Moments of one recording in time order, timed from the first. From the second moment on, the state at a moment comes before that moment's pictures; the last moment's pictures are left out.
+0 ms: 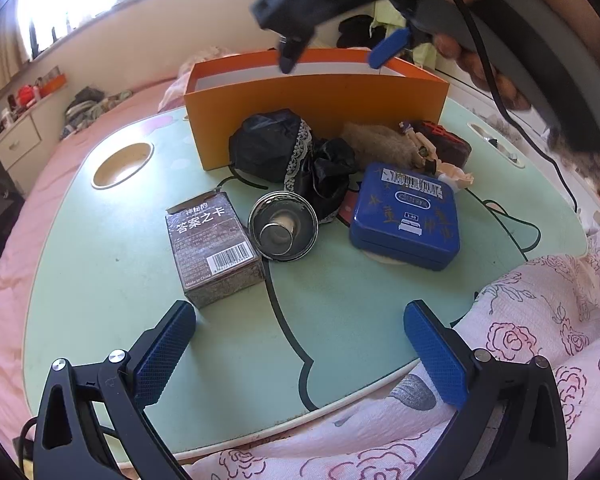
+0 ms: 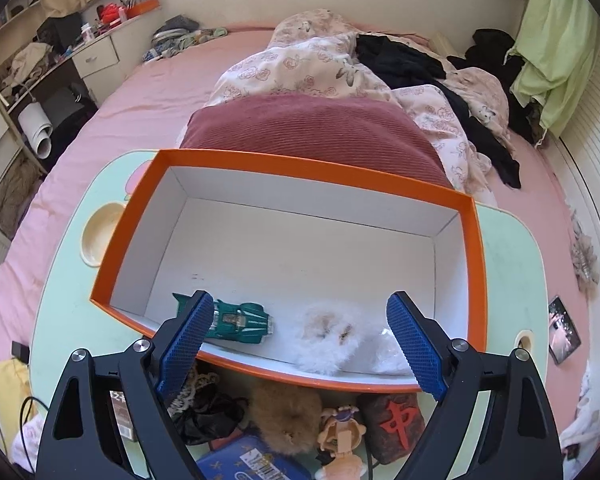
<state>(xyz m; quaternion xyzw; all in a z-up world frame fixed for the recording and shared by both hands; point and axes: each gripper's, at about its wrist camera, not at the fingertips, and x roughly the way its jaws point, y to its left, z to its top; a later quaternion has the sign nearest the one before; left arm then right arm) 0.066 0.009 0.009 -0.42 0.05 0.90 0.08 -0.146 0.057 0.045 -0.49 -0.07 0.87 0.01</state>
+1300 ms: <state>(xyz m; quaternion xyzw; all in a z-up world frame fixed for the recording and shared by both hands) 0.062 0.006 0.011 -0.41 0.05 0.91 0.08 -0.097 0.080 0.113 -0.49 0.02 0.86 -0.12</state>
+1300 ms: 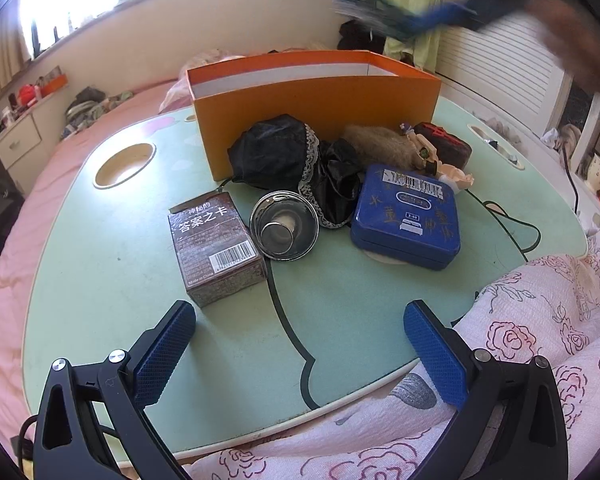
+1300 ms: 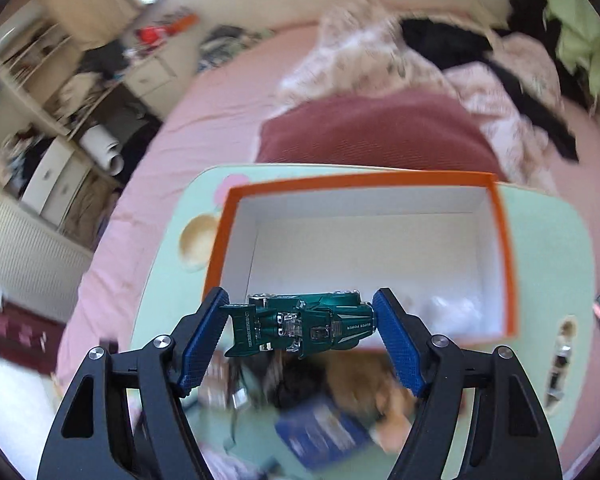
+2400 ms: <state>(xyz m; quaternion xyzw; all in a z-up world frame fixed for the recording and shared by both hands) 0.060 0.010 0.010 -0.42 0.05 0.91 0.08 0.040 0.134 -0.028 -0.37 -0.13 0.91 -0.09</state>
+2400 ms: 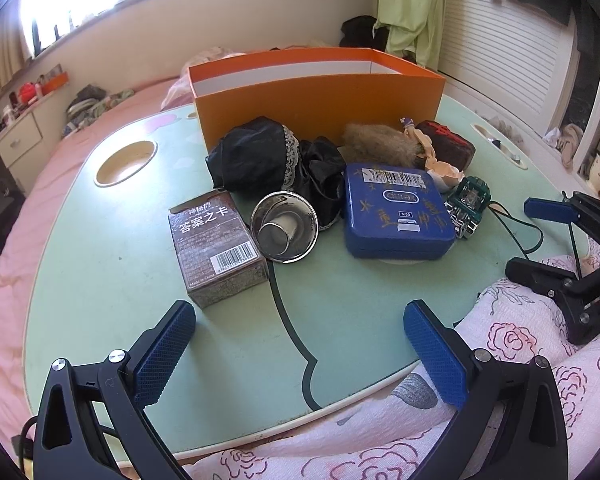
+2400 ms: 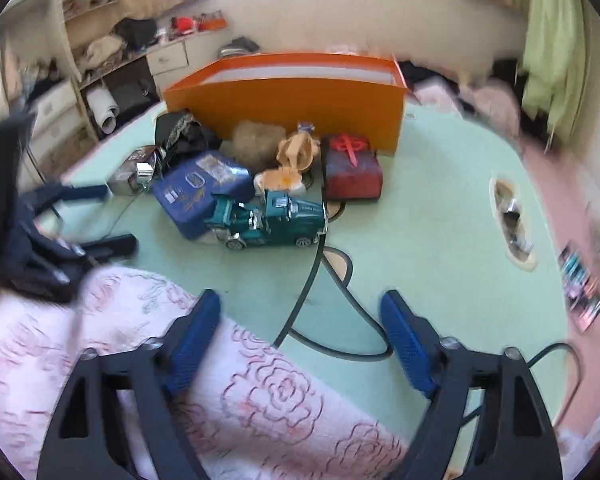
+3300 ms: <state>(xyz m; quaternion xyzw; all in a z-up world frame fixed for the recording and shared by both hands) 0.069 0.021 0.075 -0.37 0.04 0.93 0.09 0.031 0.144 -0.034 -0.36 -0.13 0.92 -0.10</state>
